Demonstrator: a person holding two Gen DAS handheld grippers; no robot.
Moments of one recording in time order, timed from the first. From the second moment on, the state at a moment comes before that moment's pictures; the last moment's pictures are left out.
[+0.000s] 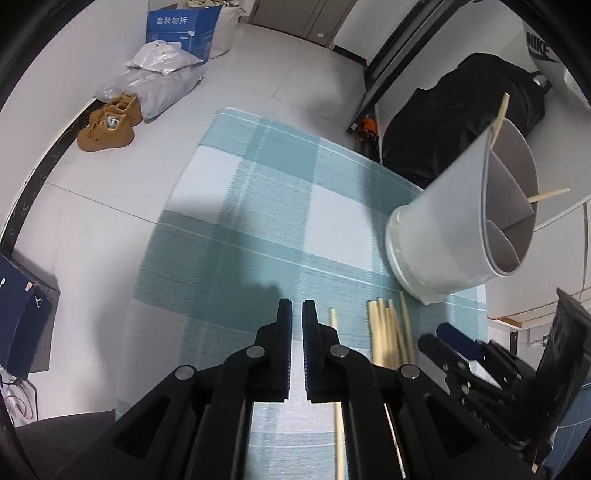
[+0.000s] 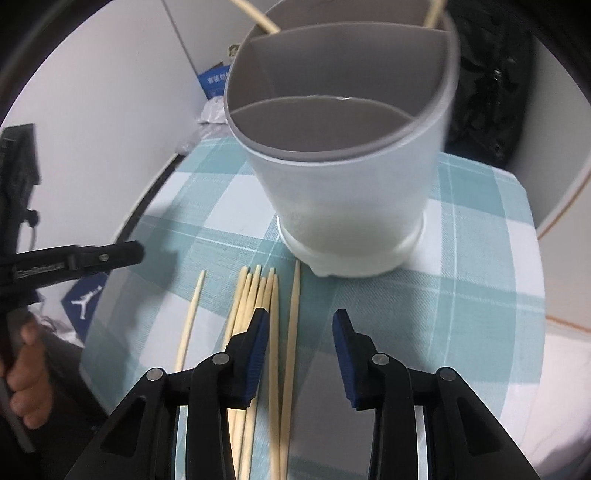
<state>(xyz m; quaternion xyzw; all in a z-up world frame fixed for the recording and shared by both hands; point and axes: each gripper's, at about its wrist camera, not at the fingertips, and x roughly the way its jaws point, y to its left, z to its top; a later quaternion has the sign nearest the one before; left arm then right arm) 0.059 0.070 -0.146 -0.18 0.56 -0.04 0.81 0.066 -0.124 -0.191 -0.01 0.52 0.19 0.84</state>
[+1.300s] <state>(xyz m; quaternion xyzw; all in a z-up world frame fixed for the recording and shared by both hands) 0.052 0.096 -0.151 -0.21 0.57 -0.03 0.79 0.082 -0.099 -0.201 -0.11 0.54 0.17 0.82</state>
